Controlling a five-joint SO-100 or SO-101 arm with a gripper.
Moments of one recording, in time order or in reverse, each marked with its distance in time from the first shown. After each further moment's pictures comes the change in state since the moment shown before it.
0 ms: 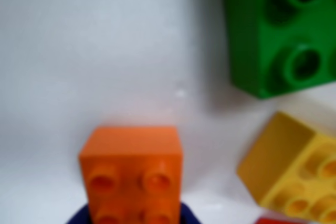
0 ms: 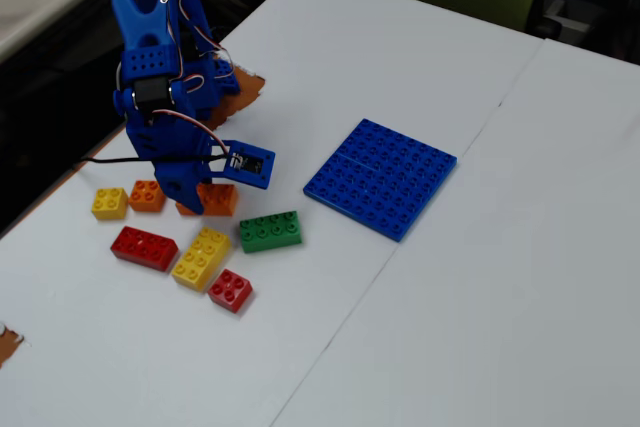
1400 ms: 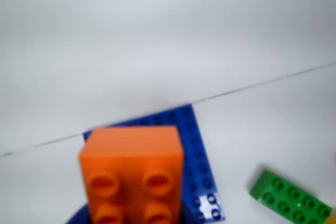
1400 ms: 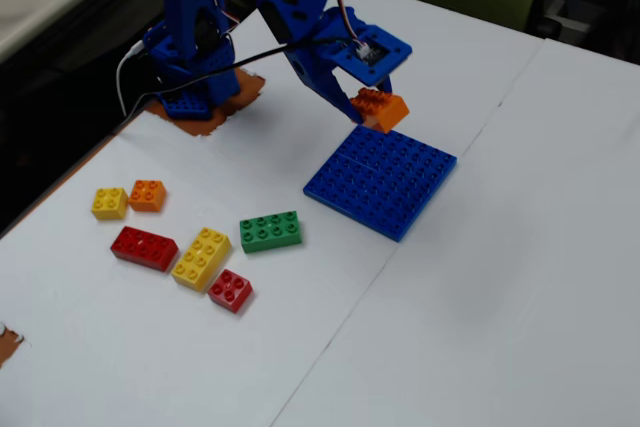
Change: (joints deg) arm -43.9 -13.1 -58.3 20.6 88.1
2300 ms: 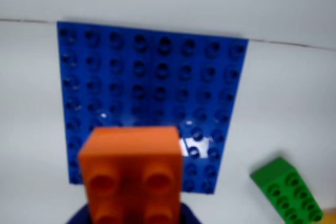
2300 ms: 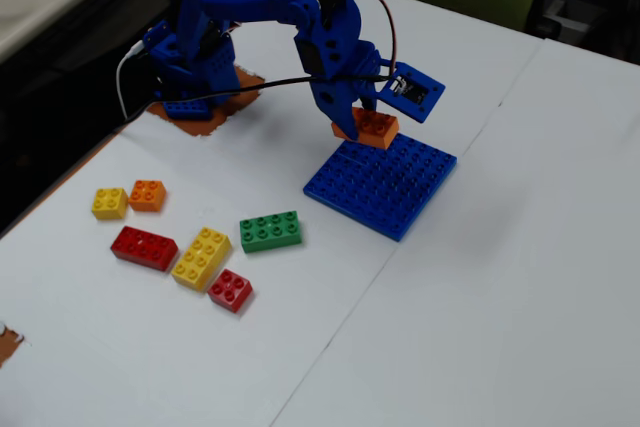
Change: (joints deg) arm -2.2 -14.2 -10.8 15.3 -17.7
